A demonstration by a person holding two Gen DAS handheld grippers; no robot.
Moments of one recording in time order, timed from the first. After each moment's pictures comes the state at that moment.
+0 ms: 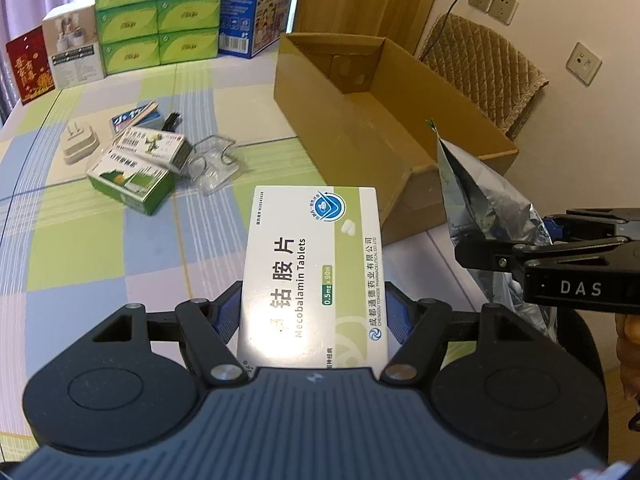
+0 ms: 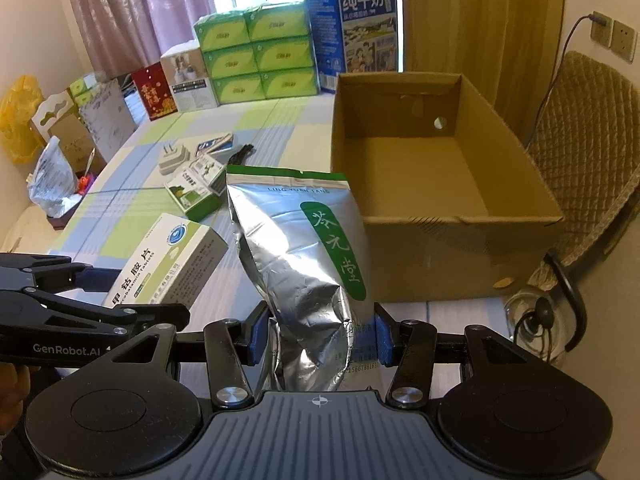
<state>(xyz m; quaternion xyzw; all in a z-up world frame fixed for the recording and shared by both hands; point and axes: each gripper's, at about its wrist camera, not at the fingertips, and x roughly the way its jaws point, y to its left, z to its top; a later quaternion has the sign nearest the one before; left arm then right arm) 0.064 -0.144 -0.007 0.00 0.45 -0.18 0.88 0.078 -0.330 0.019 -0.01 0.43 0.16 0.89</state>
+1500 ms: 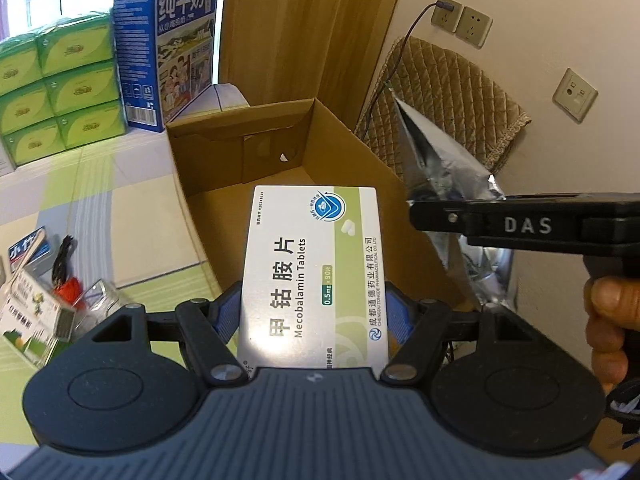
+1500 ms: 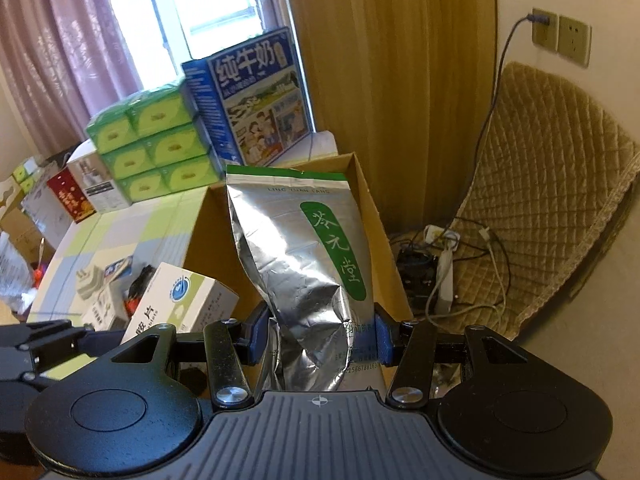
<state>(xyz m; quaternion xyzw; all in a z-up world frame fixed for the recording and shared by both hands) 0.212 -0.279 0.023 0.01 0.42 -0.23 0.88 0.248 -0.444 0.063 0.06 0.40 0.10 0.91</state>
